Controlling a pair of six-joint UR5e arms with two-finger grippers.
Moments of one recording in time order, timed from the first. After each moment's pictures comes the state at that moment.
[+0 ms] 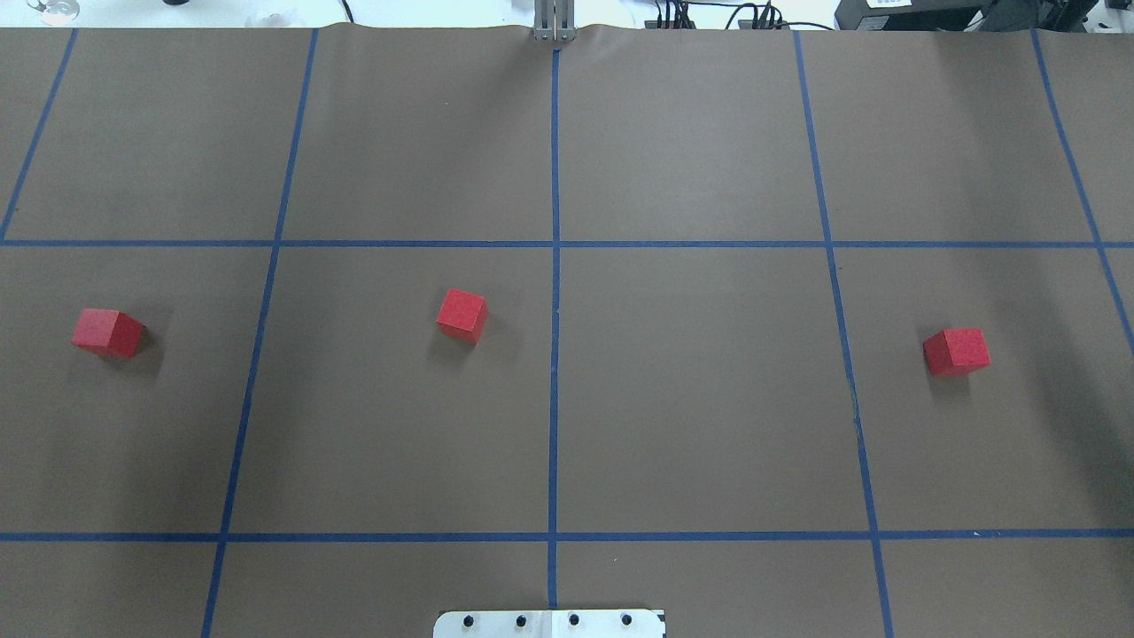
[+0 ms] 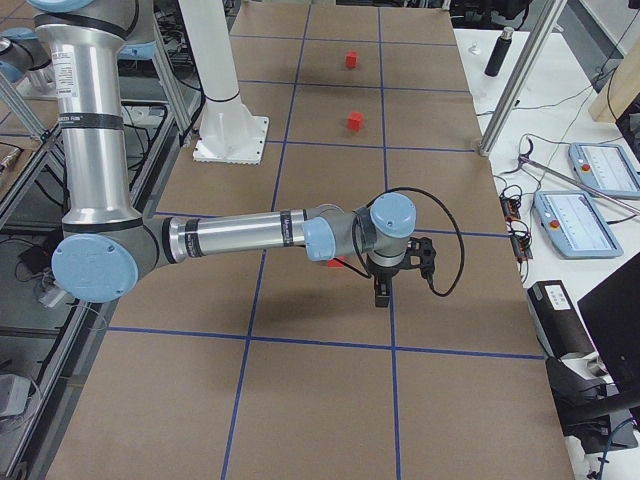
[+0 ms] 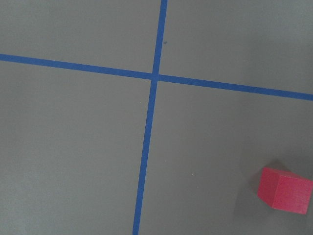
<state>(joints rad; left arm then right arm) -1.51 -1.52 -1.77 -1.50 -2.41 -0.21 1.45 -1.53 1.66 -1.47 2.40 0.24</state>
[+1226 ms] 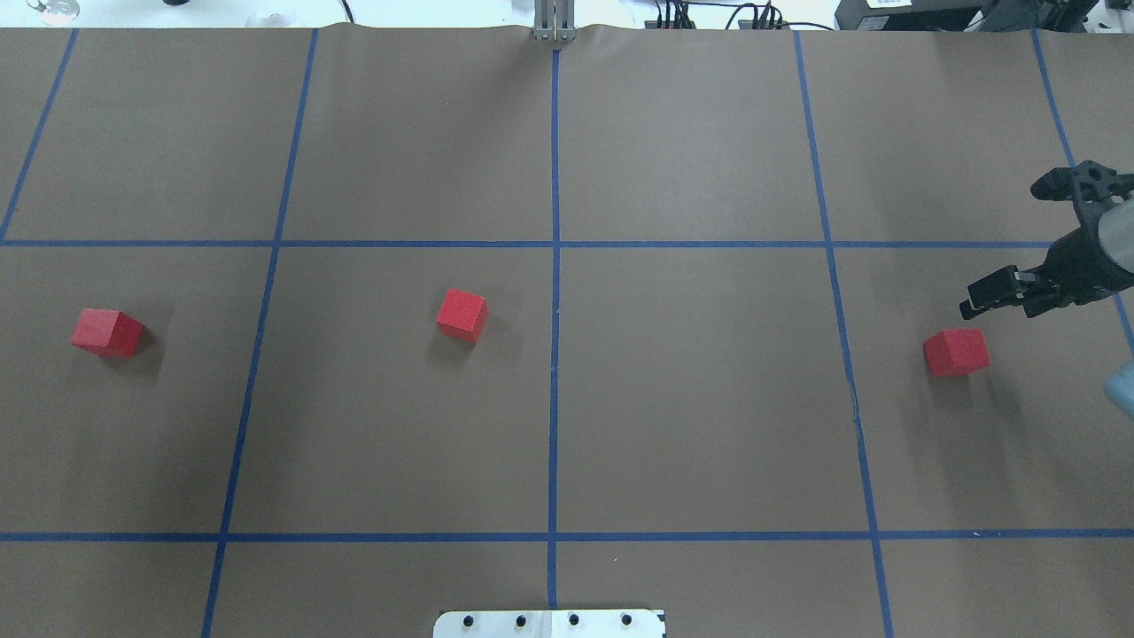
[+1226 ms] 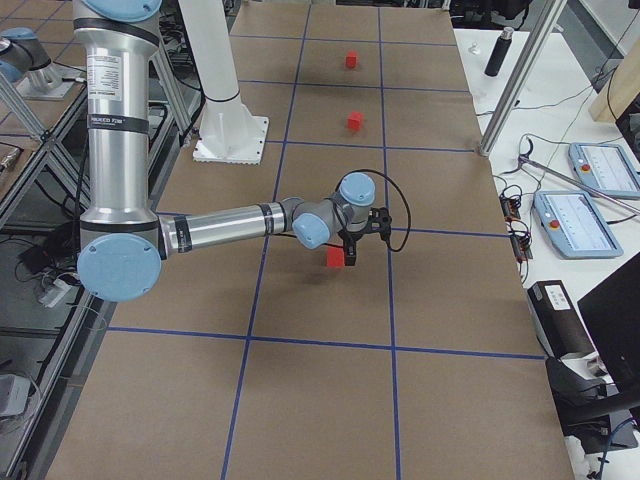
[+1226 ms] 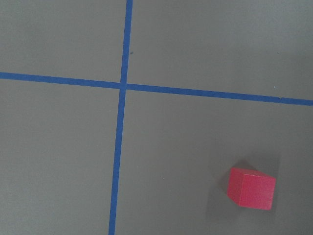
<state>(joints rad) -1.50 -1.52 -1.79 -1.53 -2.44 -0.21 1.03 -1.61 1.75 -1.15 2.32 0.69</state>
